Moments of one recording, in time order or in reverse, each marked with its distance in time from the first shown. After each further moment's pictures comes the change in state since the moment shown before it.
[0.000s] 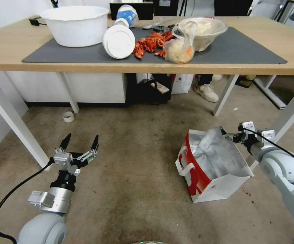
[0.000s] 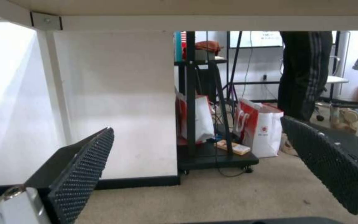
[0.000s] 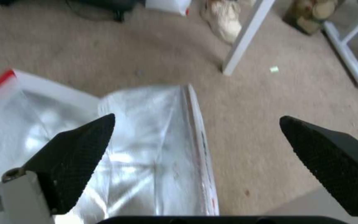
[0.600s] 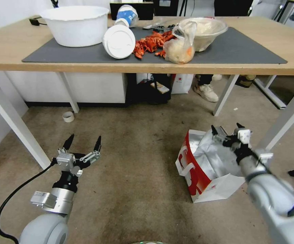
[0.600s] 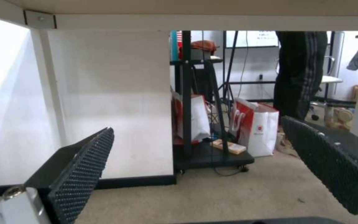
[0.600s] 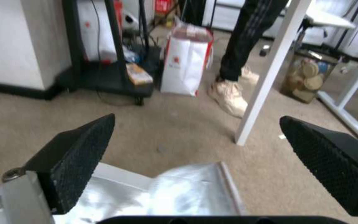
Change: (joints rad) left arm 0.004 -0.005 0.004 -0.002 0.002 0.000 0.011; right arm -0.103 0.139 0.036 0.087 -0.106 0.331 0.005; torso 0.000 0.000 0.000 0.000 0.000
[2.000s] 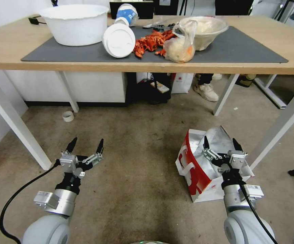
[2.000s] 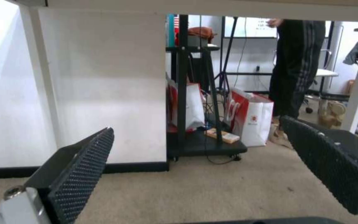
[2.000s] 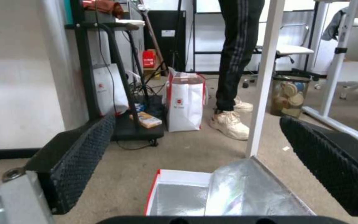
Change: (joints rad) left arm 0.002 -0.019 0.019 0.005 -0.009 0.029 0.011; right arm -0.356 0.529 -0.024 0.277 -0.411 0.311 0.022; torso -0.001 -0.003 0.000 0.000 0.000
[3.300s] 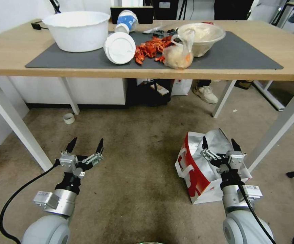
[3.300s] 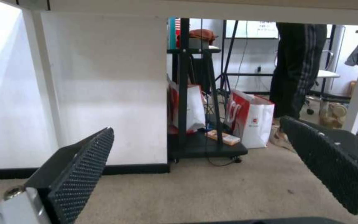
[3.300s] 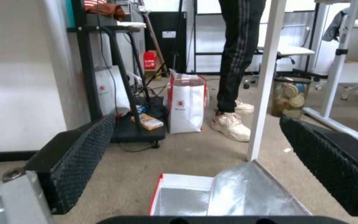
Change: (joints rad) left arm 0.004 0.002 0.003 -0.010 0.000 0.020 -0.012; right arm -0.003 0.005 -0.005 0.000 -0.004 0.000 -0.001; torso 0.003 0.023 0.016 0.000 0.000
